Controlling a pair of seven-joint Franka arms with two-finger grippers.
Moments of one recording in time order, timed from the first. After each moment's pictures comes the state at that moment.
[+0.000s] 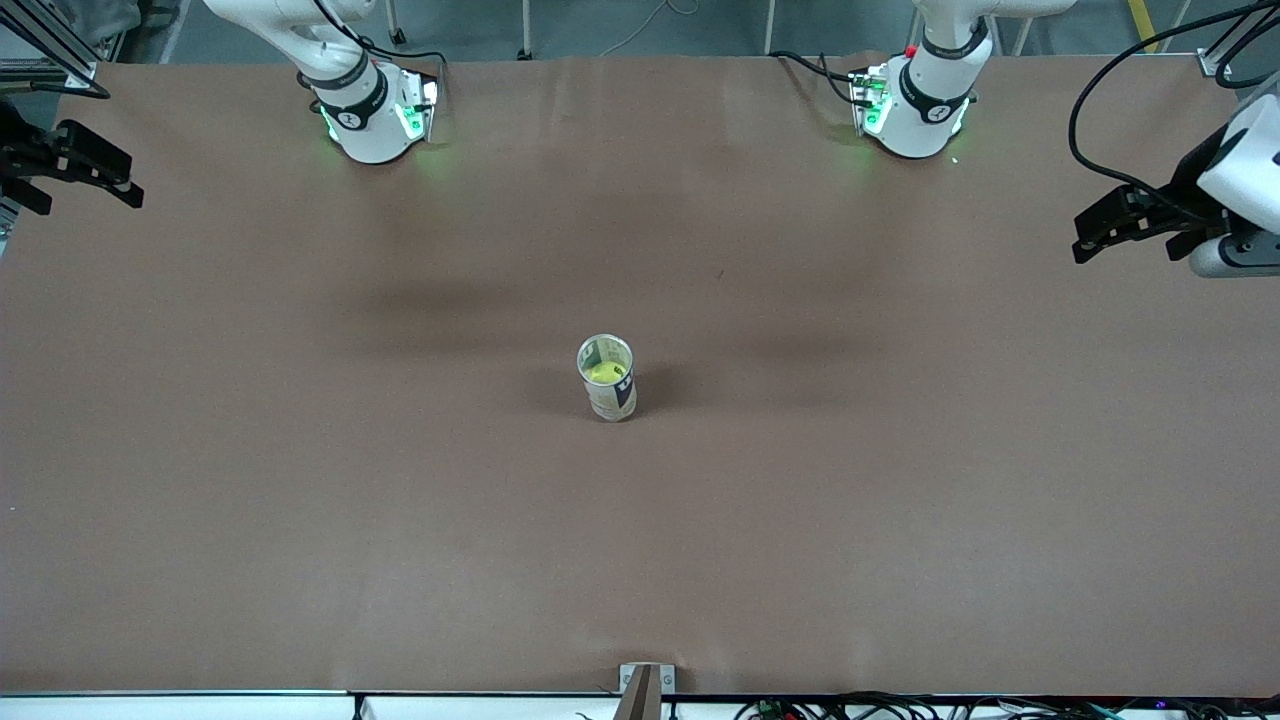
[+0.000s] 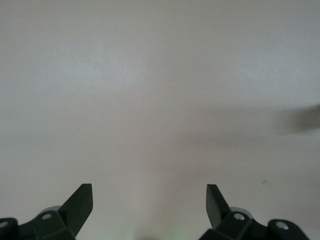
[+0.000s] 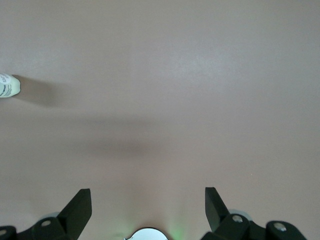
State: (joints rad) left arm -0.08 0.00 -0.01 -1.52 0.01 1.51 -0.10; right arm -0.01 -0.14 -0.04 -1.62 0.01 1.44 -0.11
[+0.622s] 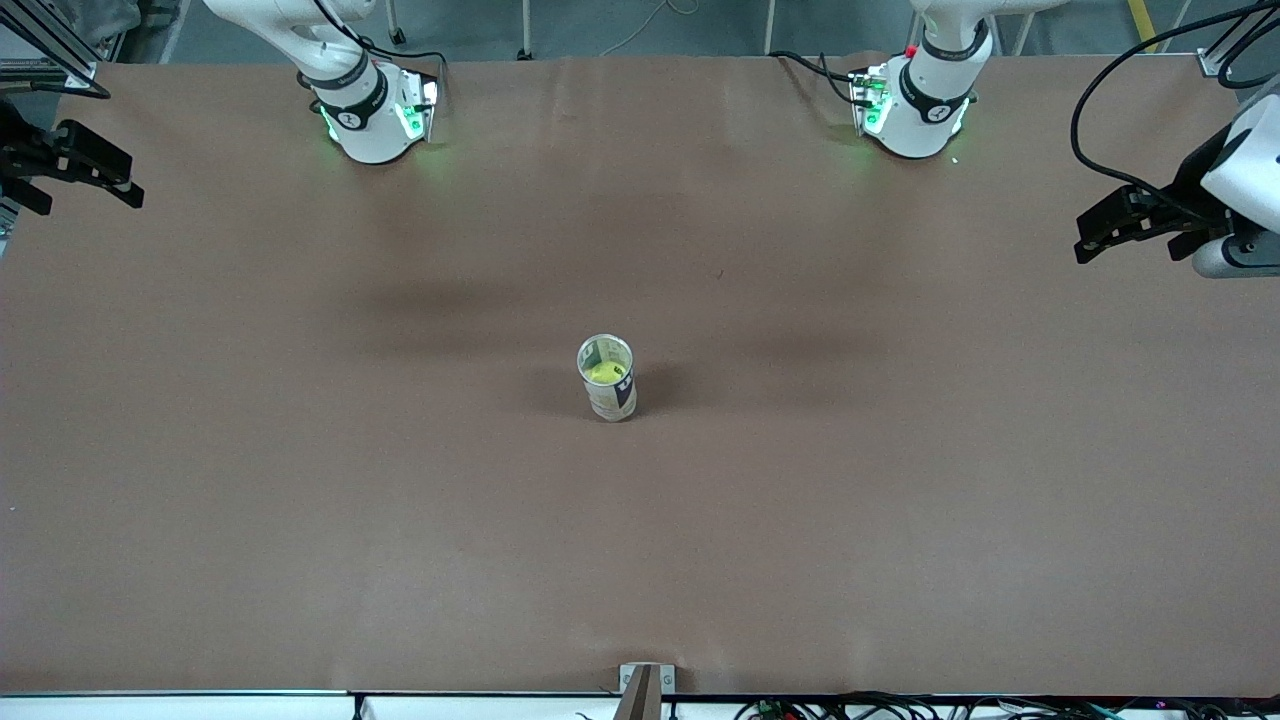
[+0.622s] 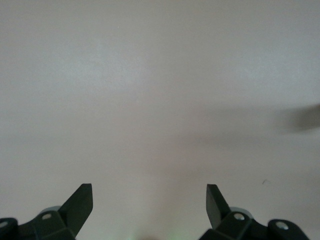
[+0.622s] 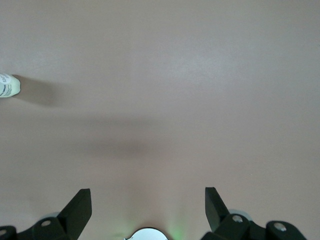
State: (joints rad) left arm 0.06 0.00 -0.16 -1.52 0.01 1.51 -0.10; right arm -0.01 -0.14 -0.04 -1.62 0.01 1.44 -0.11
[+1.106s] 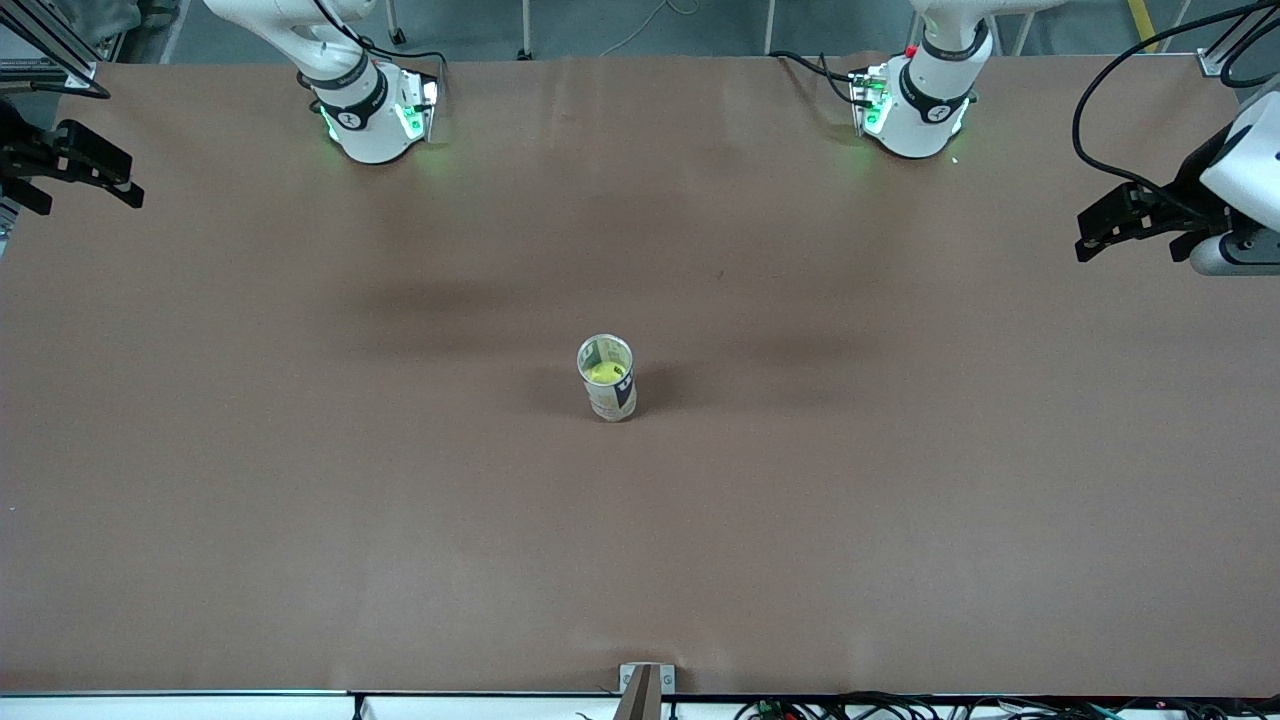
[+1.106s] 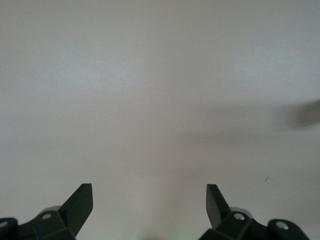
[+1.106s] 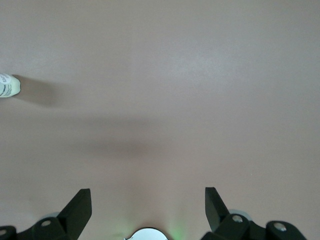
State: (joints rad) left arm 0.06 0.00 -0.16 -1.52 0.01 1.51 -0.07; right arm -0.01 -0.14 -0.04 -1.62 0.01 1.44 -0.11
